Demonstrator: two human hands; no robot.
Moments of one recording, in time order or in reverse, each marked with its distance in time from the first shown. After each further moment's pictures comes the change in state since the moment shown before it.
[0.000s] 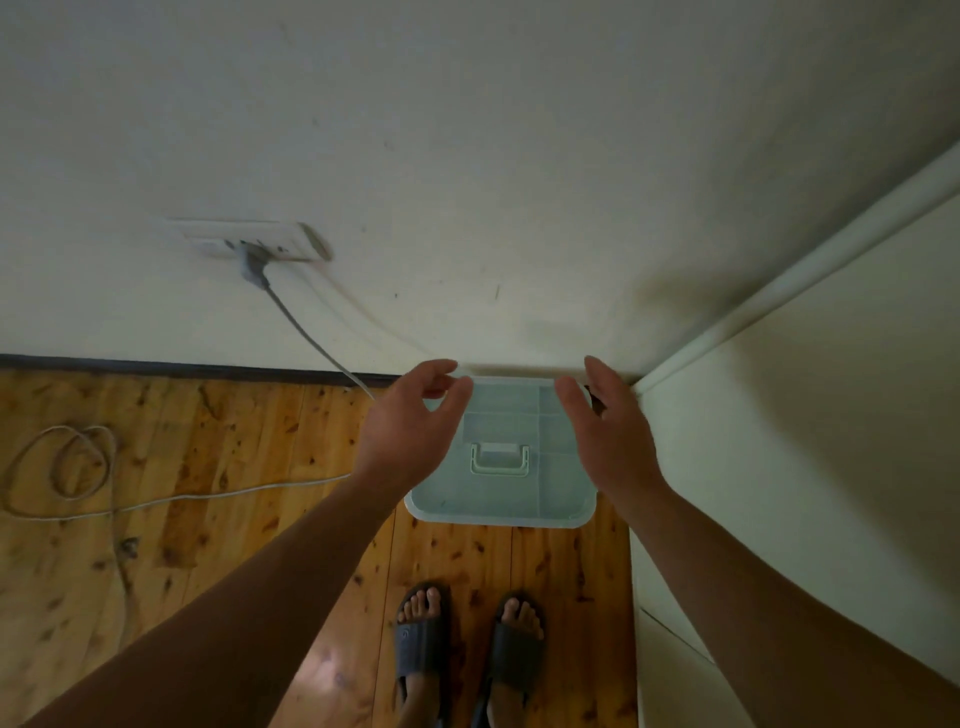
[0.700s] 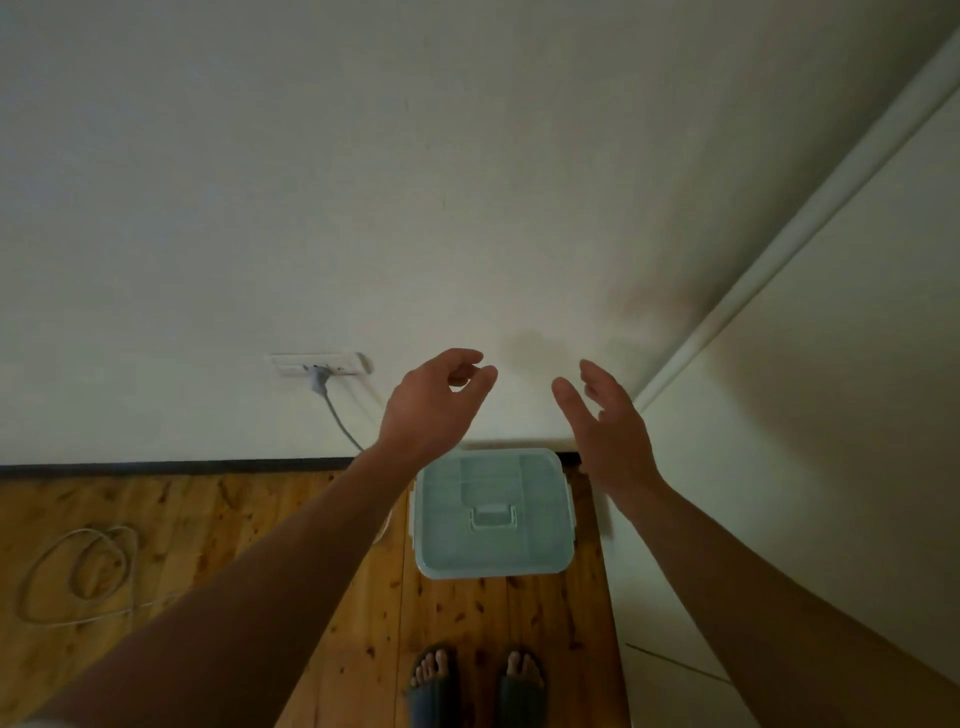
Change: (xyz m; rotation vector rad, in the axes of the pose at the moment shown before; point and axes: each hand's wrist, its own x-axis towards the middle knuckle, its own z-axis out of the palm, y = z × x) left_hand -0.041 0.147 -0.135 -0.023 -0.031 0.268; right_hand -0.082 -0.157 -0.078 0.020 0.153 -0.123
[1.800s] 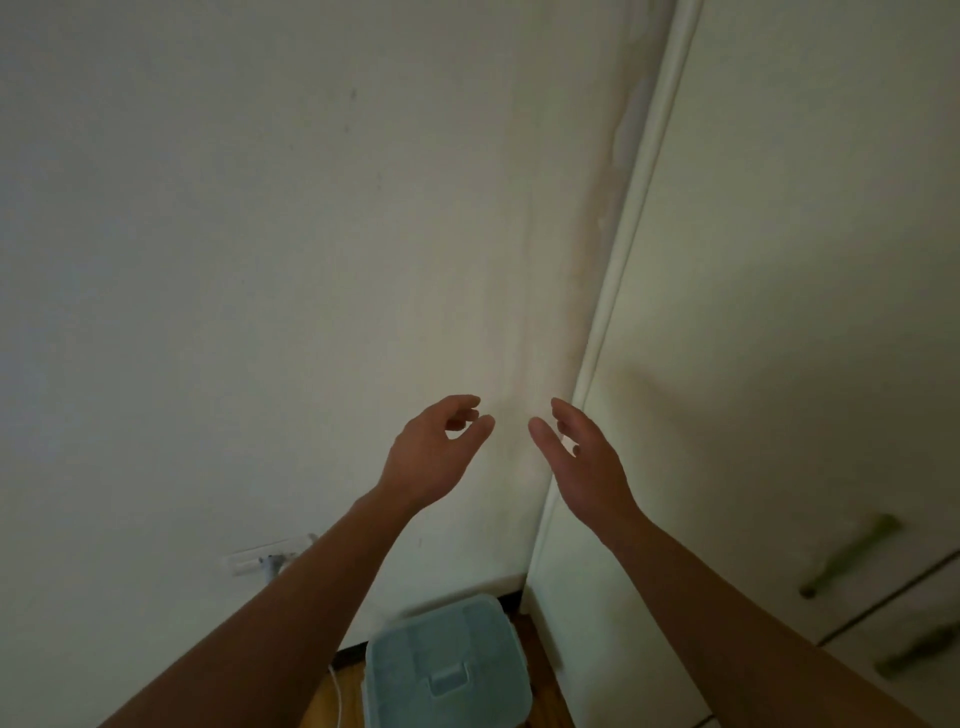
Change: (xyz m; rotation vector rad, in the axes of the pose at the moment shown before) left_hand -0.051 0.176 -0.097 -0.128 -0.093 0.356; right_hand -0.098 -0.162 -0.124 0.050 0.300 -0.188
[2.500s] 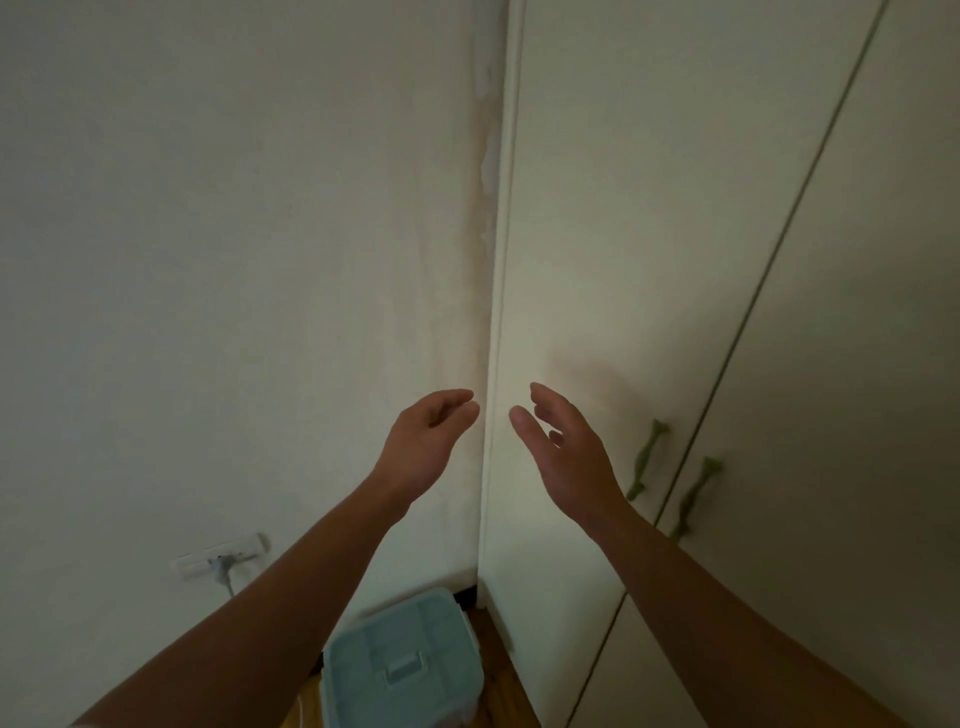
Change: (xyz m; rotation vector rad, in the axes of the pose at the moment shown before) left_hand -0.102 0.106 0.057 -0.276 -0.097 0.048; right_hand -0.105 -0.007 -0.121 0.072 0.085 -0.115
